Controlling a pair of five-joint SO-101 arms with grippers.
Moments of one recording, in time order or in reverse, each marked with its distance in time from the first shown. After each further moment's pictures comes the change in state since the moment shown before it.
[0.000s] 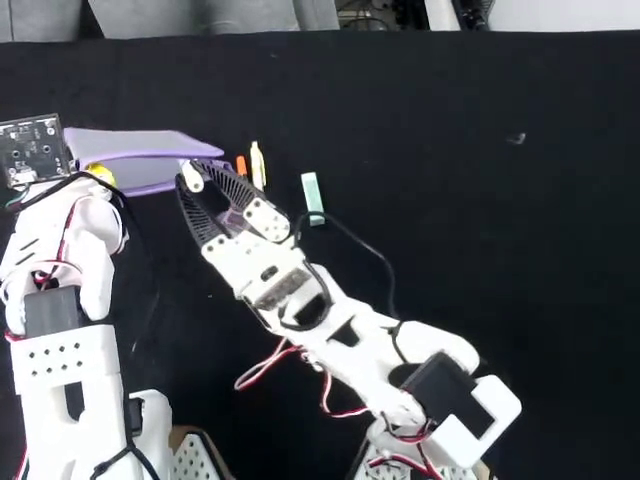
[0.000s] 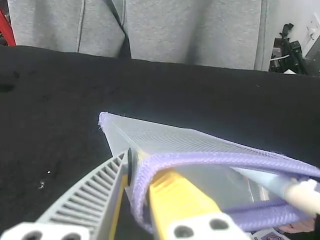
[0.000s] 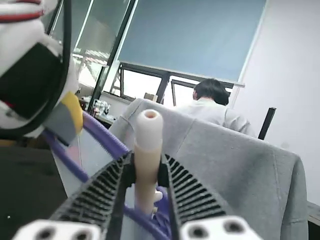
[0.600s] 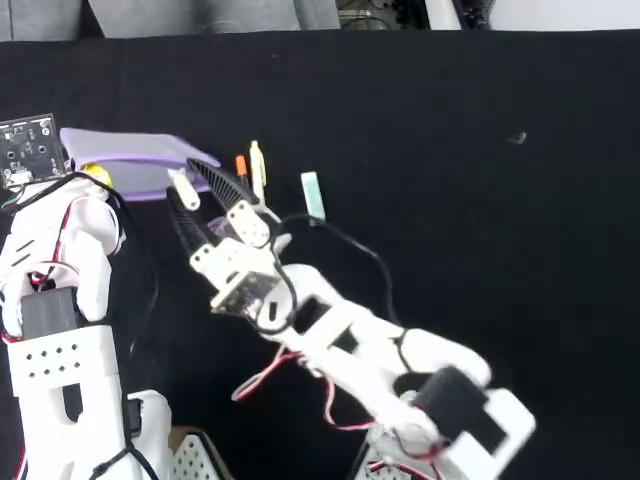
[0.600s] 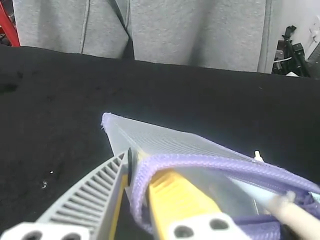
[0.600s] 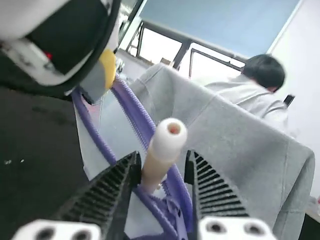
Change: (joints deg) left arm -0.4 0.0 0.0 0.0 0.0; right arm -2.3 -7.7 0.0 18.2 8.4
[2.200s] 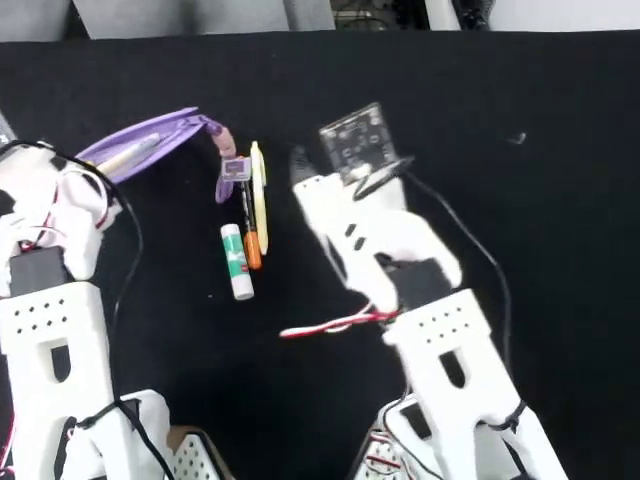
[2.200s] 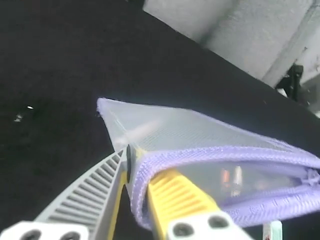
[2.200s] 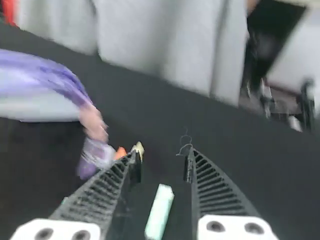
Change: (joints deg) left arm -3.2 13.8 -8.3 5.1 21.6; right arm 23.9 -33.3 -18.1 86.2 -23.0
